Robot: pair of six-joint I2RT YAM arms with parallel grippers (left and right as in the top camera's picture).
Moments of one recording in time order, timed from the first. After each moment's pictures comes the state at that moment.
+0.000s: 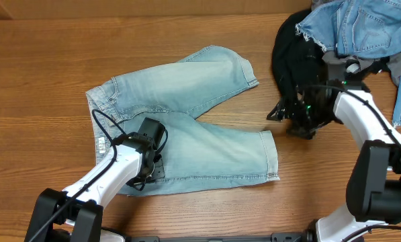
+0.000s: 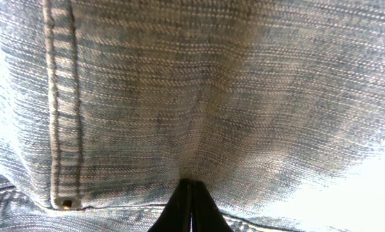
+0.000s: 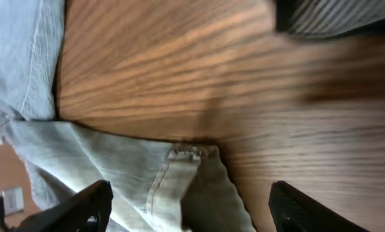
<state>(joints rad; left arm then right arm) -0.34 1.52 0.71 -0.81 -0.06 -0.55 -0.08 1.80 1.17 -0.91 -0.55 0.29</state>
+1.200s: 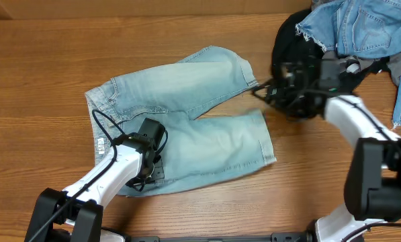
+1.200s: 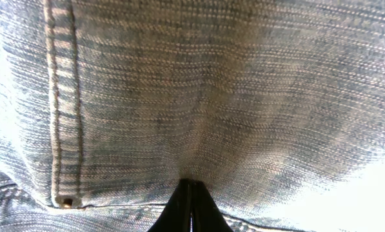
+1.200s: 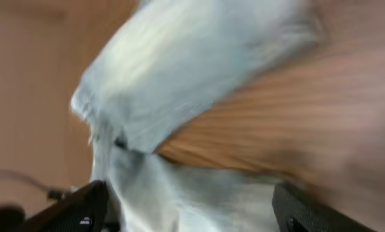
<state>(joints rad) -0.34 1.52 0.71 -0.82 -0.08 -0.56 -0.06 1.80 1.12 -0.43 -0.79 0.31</state>
